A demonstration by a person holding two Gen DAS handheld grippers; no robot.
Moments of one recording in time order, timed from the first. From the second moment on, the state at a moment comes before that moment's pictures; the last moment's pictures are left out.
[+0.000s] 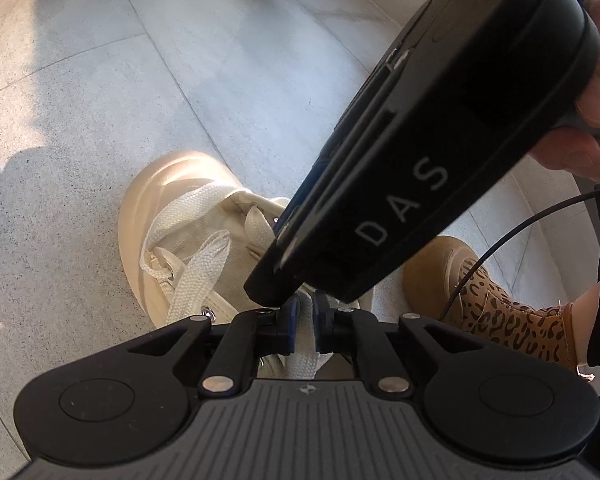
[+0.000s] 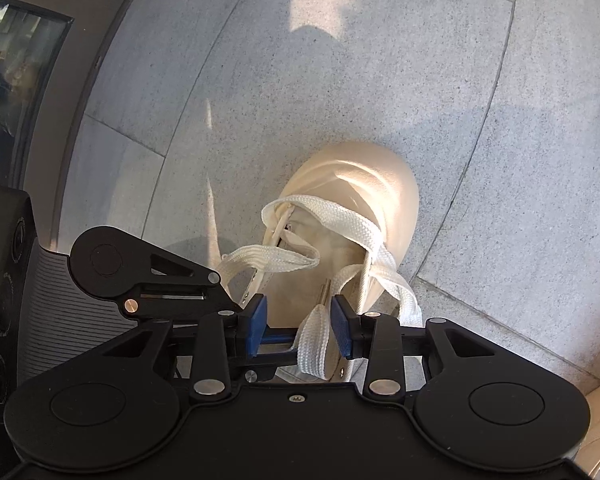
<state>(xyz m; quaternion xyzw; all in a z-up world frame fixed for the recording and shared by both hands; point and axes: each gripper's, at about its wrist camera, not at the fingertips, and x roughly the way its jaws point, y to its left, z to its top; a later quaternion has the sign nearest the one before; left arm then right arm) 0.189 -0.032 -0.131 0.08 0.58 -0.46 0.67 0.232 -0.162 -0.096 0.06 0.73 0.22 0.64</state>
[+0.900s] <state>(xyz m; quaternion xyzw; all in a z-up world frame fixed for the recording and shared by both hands) 0.113 -0.064 -0.114 0.06 0.57 -0.45 0.69 0.220 -0.148 -0.121 -0.02 0.74 0.19 0.64</state>
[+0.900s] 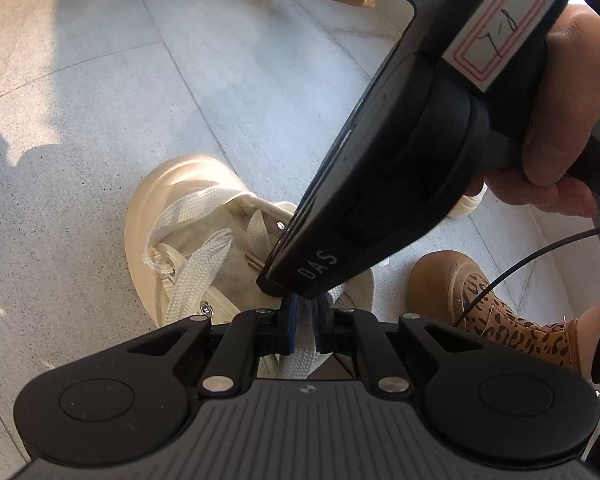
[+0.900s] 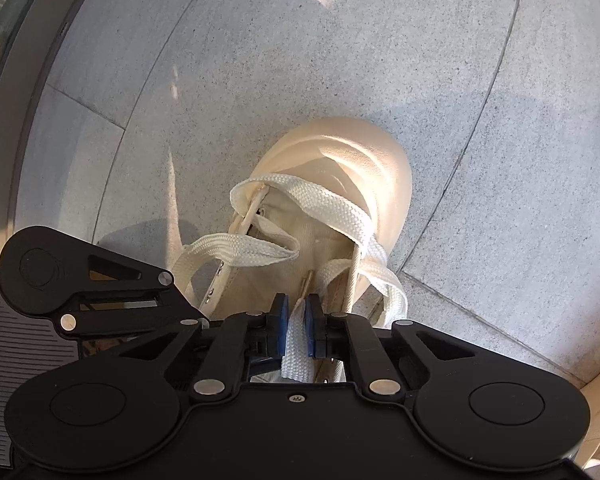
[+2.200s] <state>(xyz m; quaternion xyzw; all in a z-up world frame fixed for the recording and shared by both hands) 0.028 -0.086 0.000 -0.02 0.38 -0.45 0.81 0.183 -0.206 -0.005 0.12 0.51 0.35 0.78</state>
